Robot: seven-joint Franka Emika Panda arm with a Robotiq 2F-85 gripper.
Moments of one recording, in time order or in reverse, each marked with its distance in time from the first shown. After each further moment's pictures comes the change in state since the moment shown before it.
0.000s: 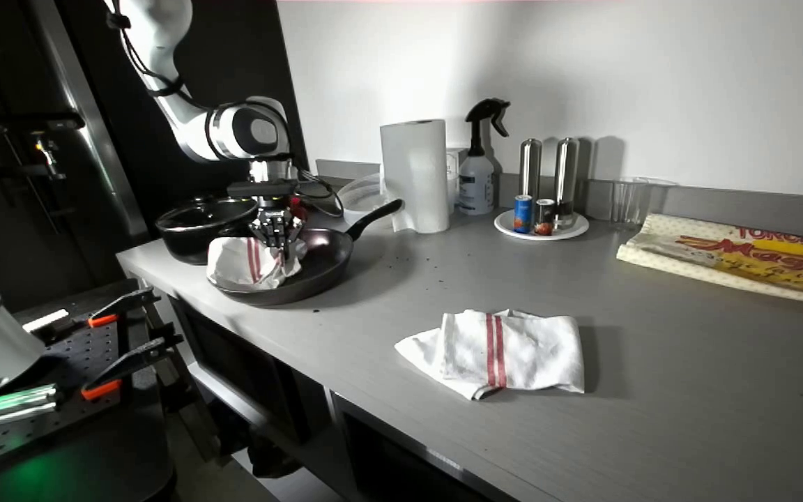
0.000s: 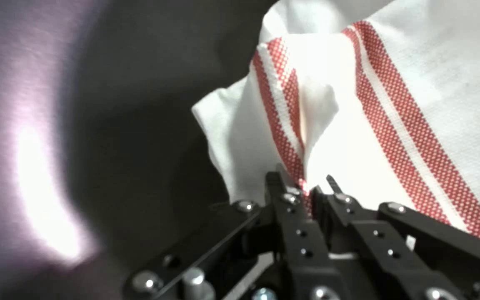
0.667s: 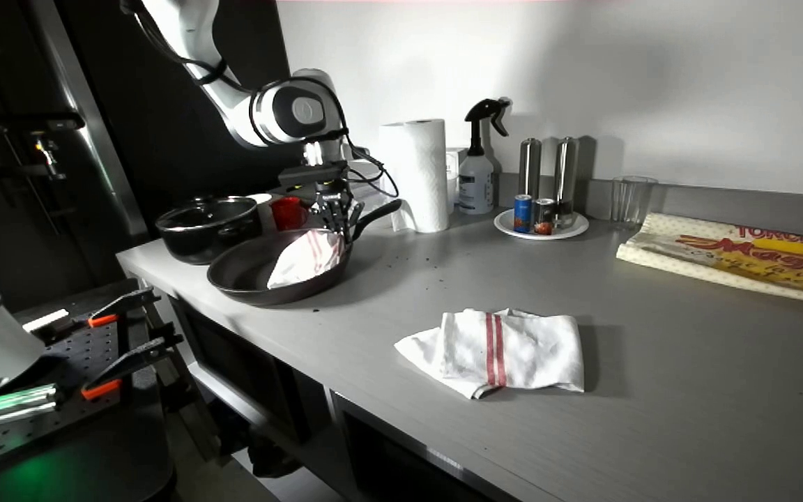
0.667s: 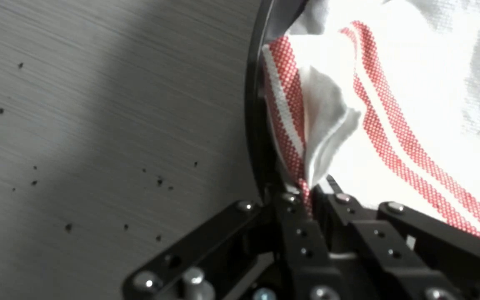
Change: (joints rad) arm -0.110 0.011 -0.105 0.142 0.030 0.049 0.014
